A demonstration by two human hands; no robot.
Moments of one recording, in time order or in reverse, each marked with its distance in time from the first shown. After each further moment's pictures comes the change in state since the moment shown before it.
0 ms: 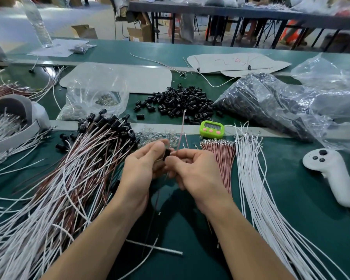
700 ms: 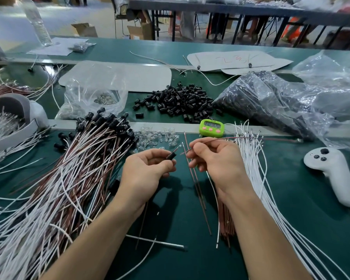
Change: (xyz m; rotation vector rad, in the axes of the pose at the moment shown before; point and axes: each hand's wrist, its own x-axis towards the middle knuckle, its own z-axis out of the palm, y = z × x) left_hand -0.001 -0.008 -0.004 0.288 0.013 0.066; right_hand 0.012 -0.013 -0.039 -0.009 0.128 -0.063
